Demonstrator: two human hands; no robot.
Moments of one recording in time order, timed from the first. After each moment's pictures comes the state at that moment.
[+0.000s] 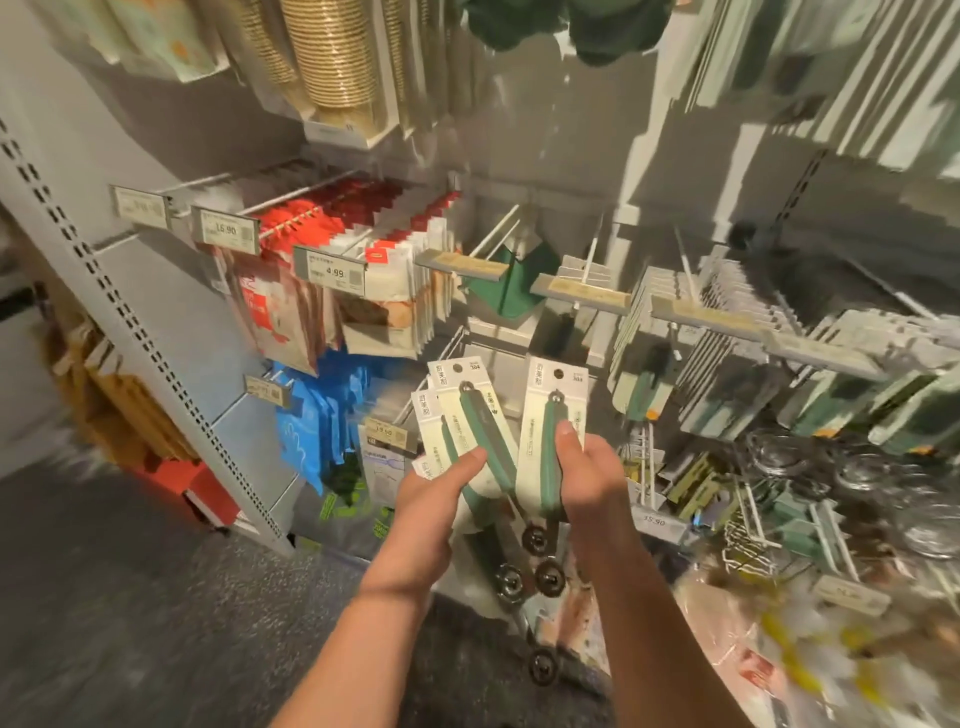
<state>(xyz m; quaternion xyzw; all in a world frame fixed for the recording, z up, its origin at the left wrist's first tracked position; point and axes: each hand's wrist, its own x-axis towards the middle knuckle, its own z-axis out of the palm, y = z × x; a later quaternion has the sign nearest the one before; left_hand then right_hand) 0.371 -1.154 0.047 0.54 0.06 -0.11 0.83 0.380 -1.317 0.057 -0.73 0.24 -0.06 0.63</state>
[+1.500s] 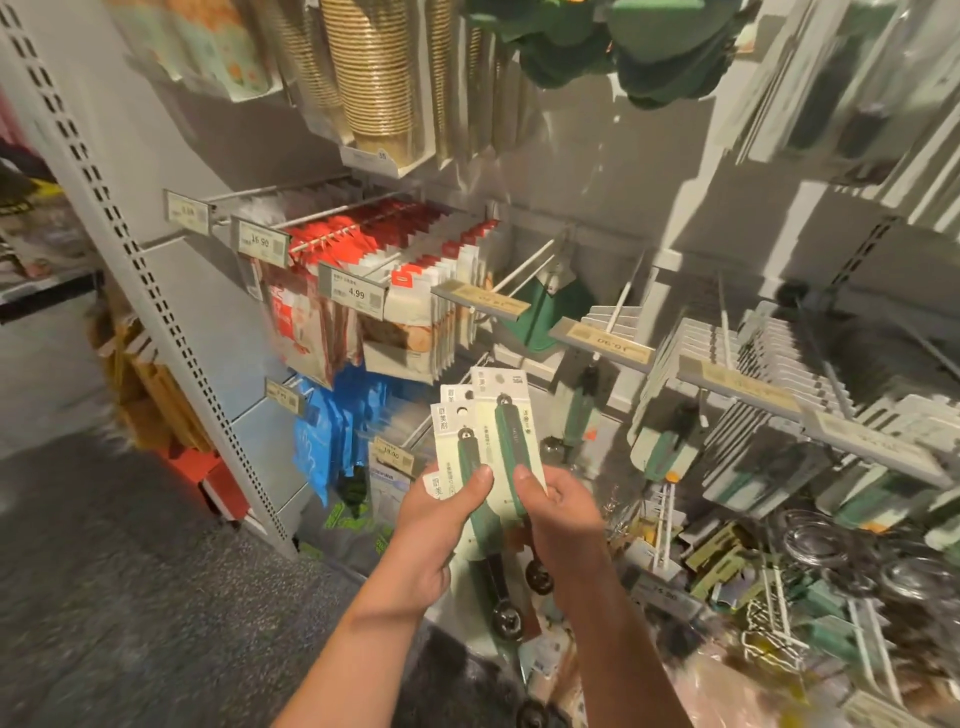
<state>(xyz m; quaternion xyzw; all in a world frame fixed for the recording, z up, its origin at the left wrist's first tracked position) 0.400 -1.175 0.049 0.54 0.14 -0.07 0.83 0.402 -1.310 0.057 -0.71 0.04 0.03 0.70</state>
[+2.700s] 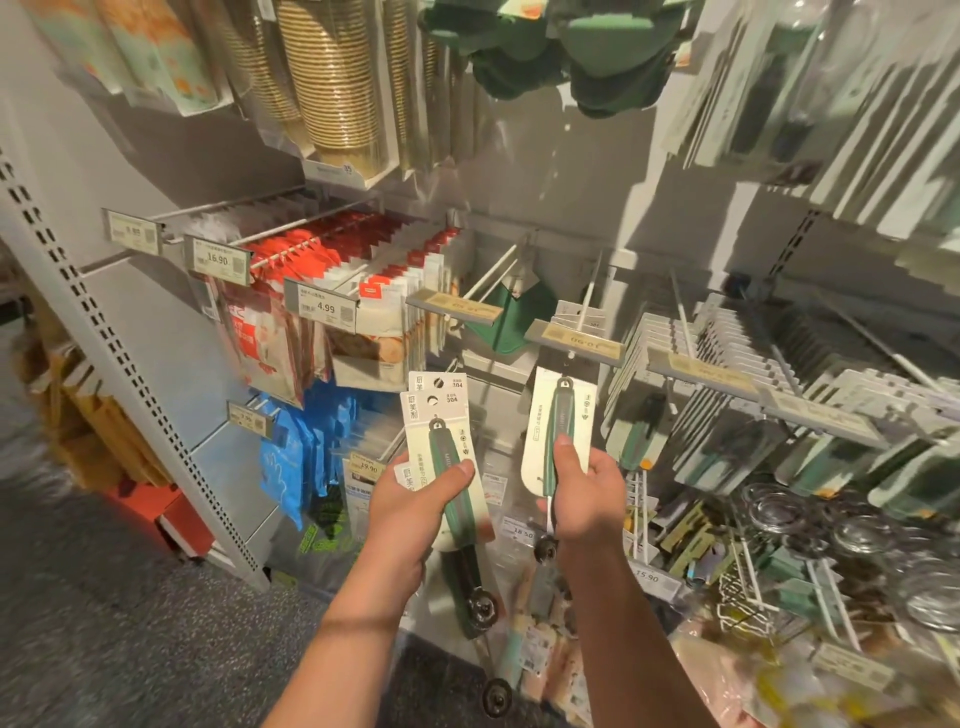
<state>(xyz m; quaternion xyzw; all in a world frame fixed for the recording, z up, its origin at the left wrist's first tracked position) 0.413 -1.160 0.060 0.58 0.15 -0.02 0.80 0.421 -1.322 0.059 -0.62 0.29 -0.13 0.71</state>
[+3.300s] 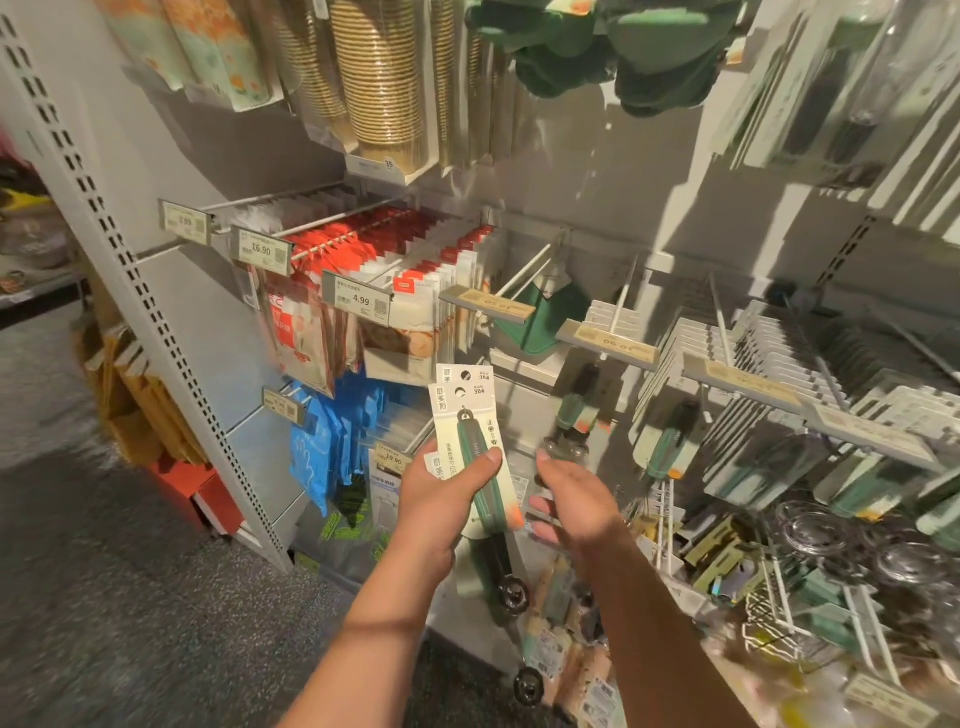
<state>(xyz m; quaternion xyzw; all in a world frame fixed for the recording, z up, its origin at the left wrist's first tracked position) 0.419 -1.166 0.057 0.57 0.14 0.00 0.81 0.418 -1.317 0.063 -0.69 0.21 0.10 0.69</state>
